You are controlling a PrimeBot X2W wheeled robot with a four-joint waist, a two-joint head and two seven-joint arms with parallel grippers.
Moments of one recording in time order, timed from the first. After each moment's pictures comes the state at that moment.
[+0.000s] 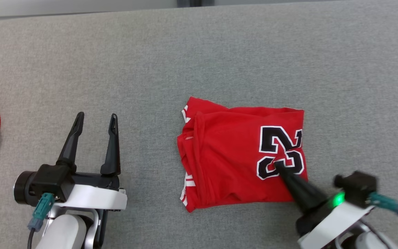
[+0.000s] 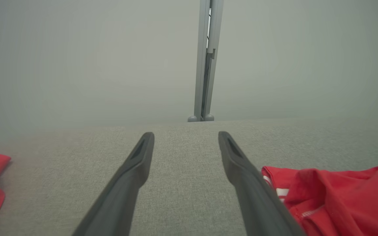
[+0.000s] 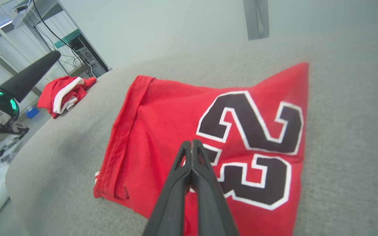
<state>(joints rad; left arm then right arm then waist) -0.19 0.25 -0.30 0.01 -0.37 0.20 -0.26 -0.13 -0.31 0.48 -0.03 0.58 0.13 -0.04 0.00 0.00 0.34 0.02</state>
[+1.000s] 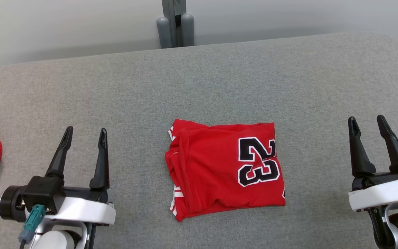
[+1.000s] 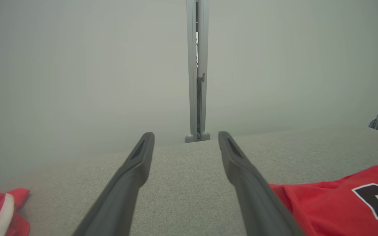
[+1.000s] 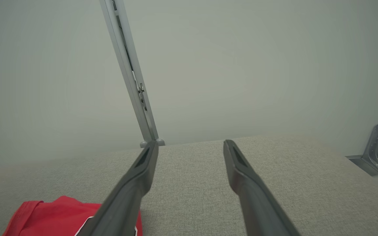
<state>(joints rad) -0.10 0.32 -0.29 -0.07 -0.36 0.25 -0.19 -0.13 -0.11 -0.03 -0.01 0.31 0.13 -0.10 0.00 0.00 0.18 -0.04</state>
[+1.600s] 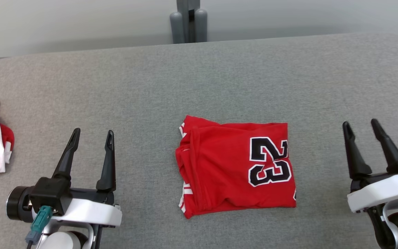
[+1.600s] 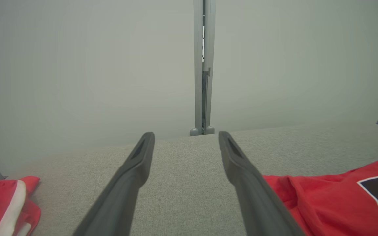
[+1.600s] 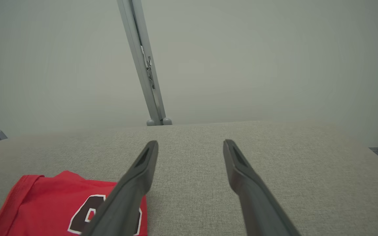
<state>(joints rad) -0.10 0.32 -0.32 -0.08 -0.36 0.26 -0.19 -0.14 -0.15 -0.01 0.03 0.31 0.13 -0.05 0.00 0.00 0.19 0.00</state>
